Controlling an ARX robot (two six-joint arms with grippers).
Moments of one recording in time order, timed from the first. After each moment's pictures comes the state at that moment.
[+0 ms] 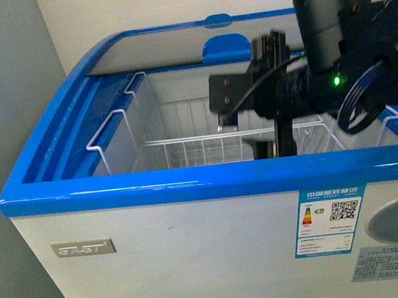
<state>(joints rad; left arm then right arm) 0.00 0.01 0.01 0.00 0.00 -0.01 0.24 2.08 1.31 0.39 -0.16 -1.29</state>
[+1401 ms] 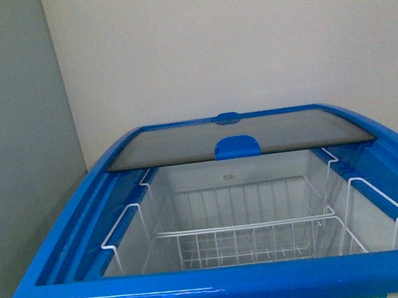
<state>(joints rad) 0.00 0.01 0.01 0.00 0.00 0.00 0.00 0.14 0.17 -0.04 0.00 -0.01</state>
